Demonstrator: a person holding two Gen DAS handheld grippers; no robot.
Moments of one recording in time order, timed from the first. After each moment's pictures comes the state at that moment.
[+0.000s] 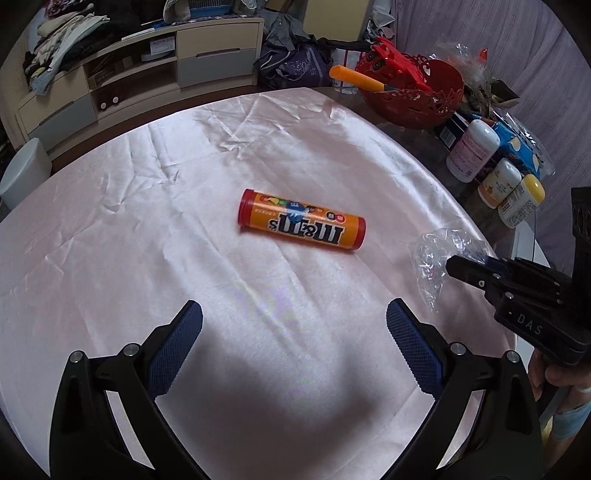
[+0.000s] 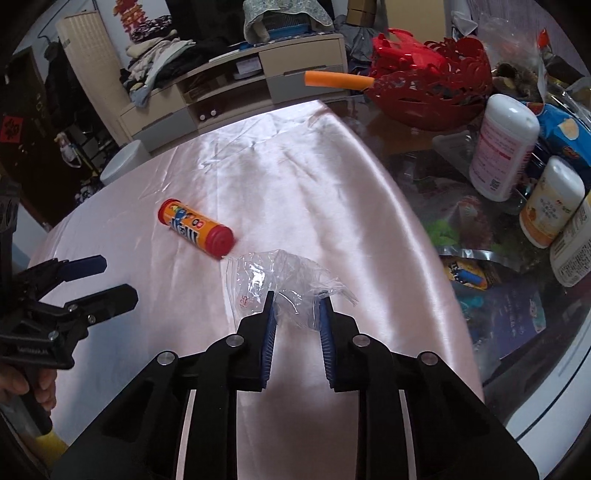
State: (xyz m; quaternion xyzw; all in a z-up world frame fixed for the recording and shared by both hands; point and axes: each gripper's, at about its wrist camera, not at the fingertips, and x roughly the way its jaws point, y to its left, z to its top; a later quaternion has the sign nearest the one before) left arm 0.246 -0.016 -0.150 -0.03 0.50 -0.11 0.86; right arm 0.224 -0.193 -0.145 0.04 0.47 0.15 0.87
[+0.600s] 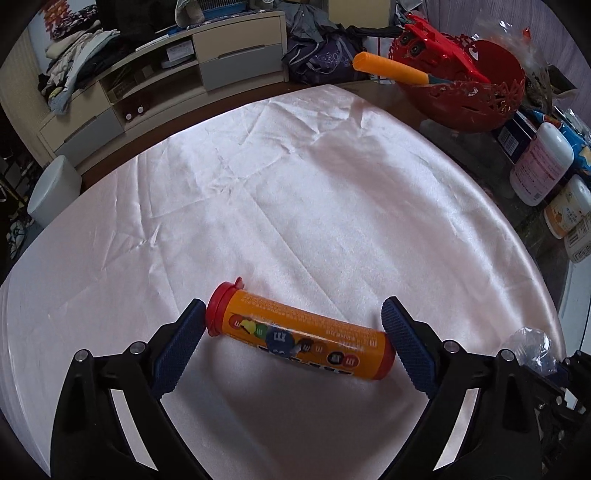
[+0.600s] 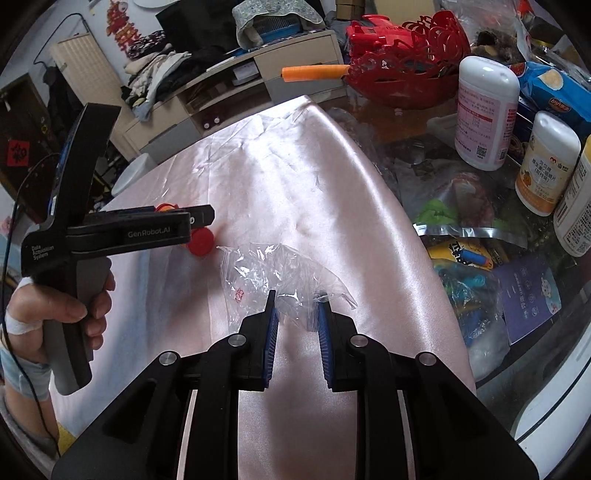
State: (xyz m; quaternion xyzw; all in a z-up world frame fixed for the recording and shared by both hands) left arm 0.321 -0.053 -0.172 0.03 0.51 -0.01 0.86; right arm 0.221 -0.221 -0.158 0.09 0.47 0.17 0.86
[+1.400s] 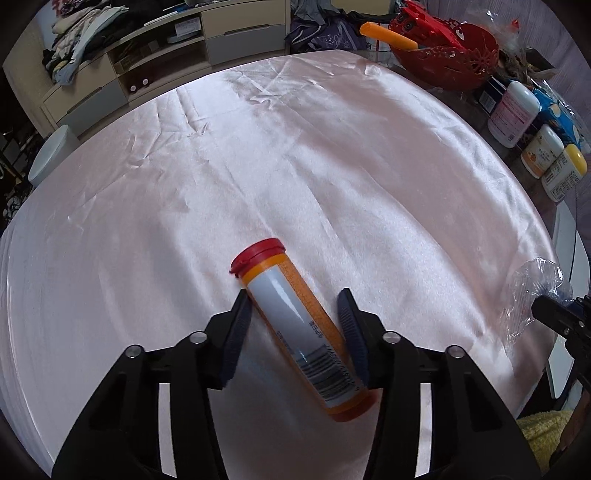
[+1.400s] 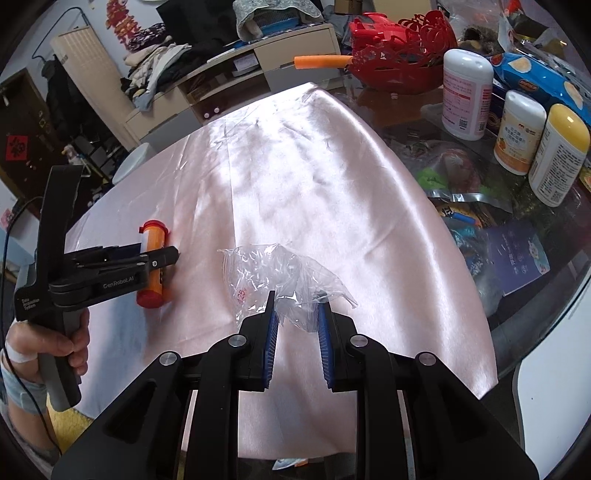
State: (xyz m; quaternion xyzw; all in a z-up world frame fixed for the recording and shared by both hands) left arm 0.220 -0.017 -0.176 0.01 0.54 -0.03 0.84; right arm 0.159 -0.214 -0.145 0.08 0.49 0.16 0.85
